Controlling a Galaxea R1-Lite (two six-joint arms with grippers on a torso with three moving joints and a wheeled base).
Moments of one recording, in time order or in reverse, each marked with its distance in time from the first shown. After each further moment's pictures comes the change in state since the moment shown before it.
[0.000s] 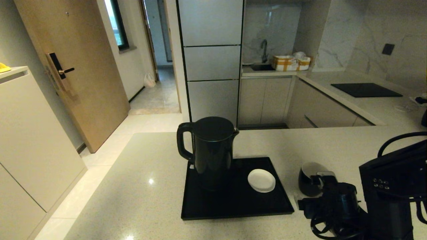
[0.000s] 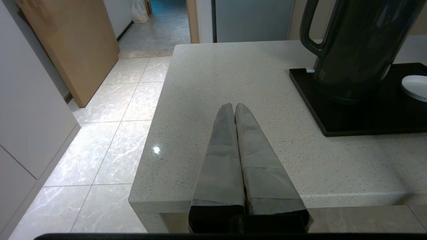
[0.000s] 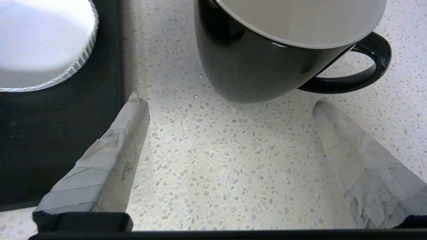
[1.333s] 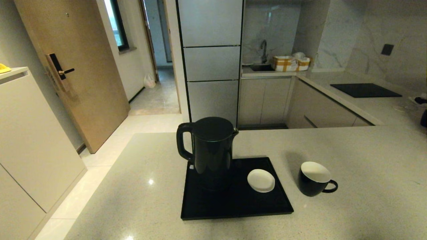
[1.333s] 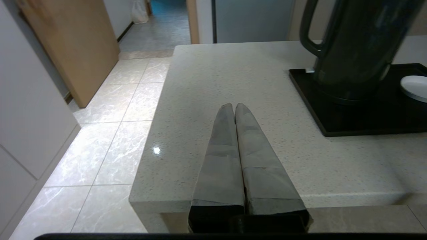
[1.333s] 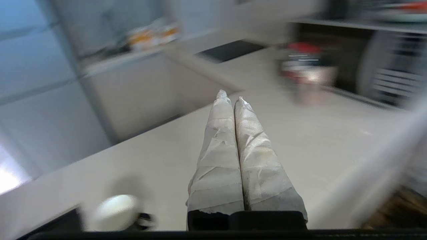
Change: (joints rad) left arm 0.000 0.000 0.000 0.000 -0.001 0.000; right arm -0.272 -1.829 -0.486 1.546 -0.204 -0.164
